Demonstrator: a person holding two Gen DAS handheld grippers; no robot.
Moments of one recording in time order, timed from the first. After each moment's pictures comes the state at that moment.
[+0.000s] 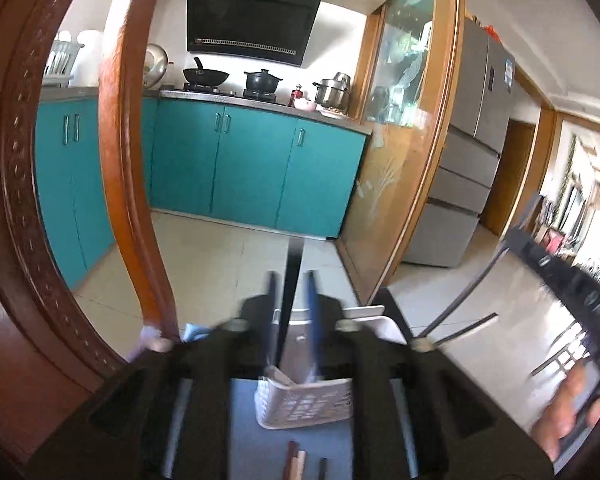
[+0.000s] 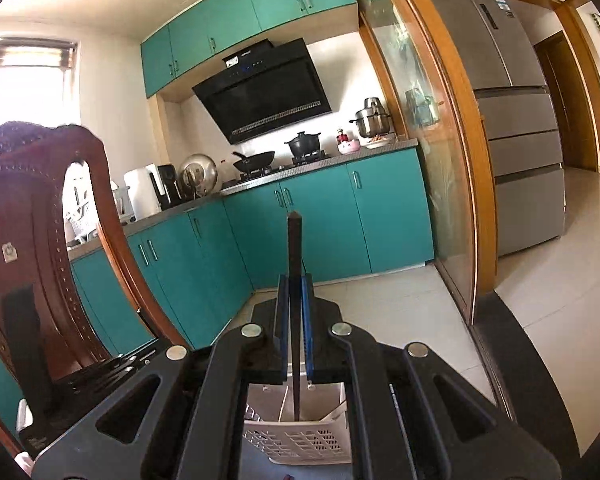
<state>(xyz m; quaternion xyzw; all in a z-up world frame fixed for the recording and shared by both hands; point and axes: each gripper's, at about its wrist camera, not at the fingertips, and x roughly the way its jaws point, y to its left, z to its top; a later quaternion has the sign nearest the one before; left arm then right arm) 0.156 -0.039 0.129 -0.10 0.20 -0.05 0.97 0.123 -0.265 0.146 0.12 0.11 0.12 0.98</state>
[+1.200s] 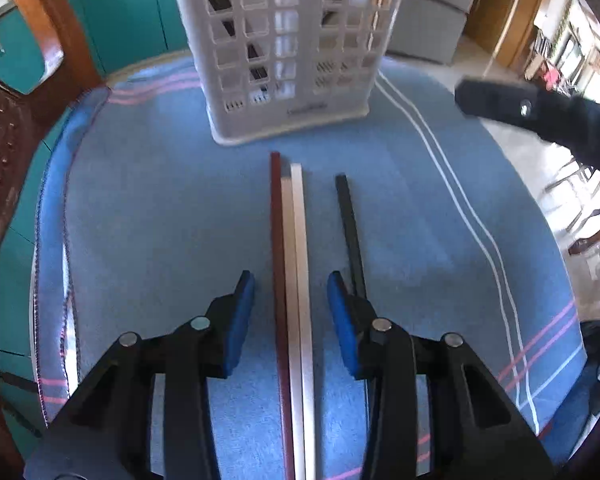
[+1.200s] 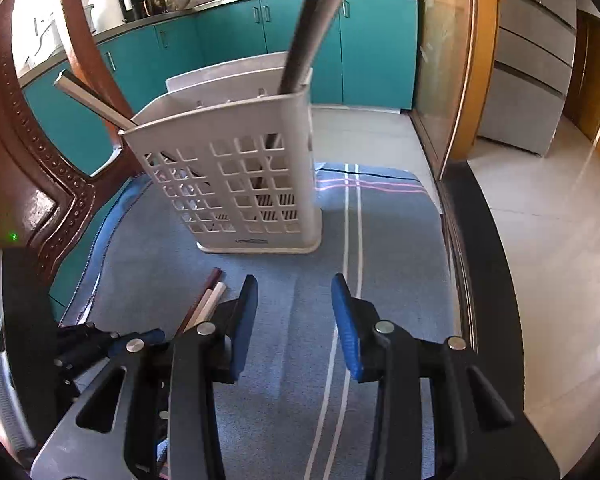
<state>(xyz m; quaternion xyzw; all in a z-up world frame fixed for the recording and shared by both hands) 0.129 -0.089 -0.065 0.04 0.51 -0.11 0.86 0.127 -0.235 -0.003 0.01 0.41 0.08 0.91</state>
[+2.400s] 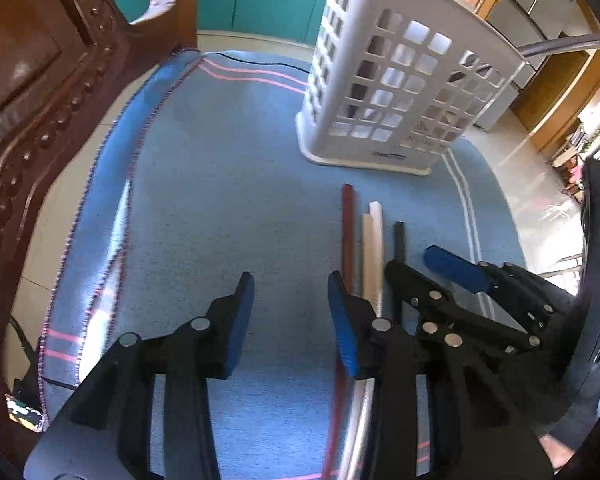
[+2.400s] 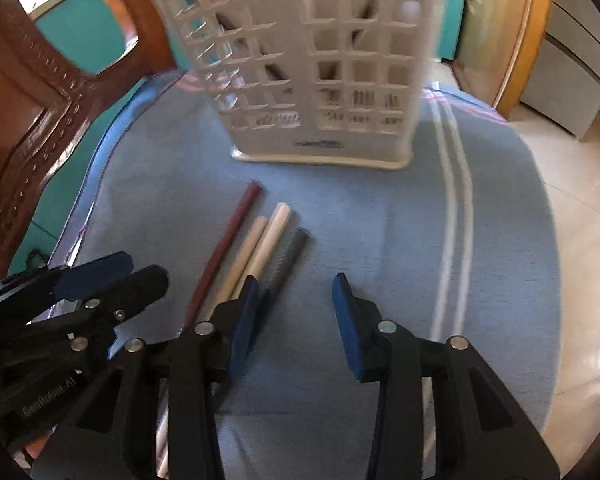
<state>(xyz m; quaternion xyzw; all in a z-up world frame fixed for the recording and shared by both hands) 0.128 -0.023 -0.049 -0.10 0.51 -0.03 0.86 0.141 -0.171 -0.078 -0.04 0.50 0.12 0.86</state>
